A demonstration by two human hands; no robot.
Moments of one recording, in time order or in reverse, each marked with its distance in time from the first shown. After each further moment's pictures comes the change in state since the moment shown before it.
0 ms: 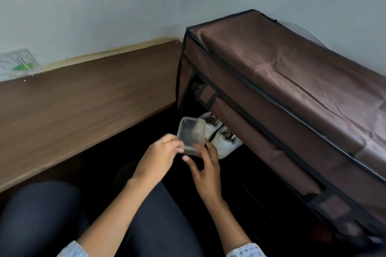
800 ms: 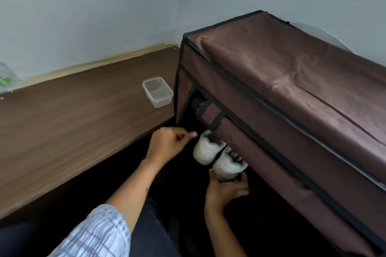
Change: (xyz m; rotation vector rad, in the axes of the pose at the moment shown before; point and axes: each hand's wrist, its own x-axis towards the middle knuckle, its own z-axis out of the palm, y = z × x) left_hand 0.117 -0.059 0.039 0.082 0.093 -0.081; right_hand 0.047 0.057 0.045 0.074 0.717 0.862
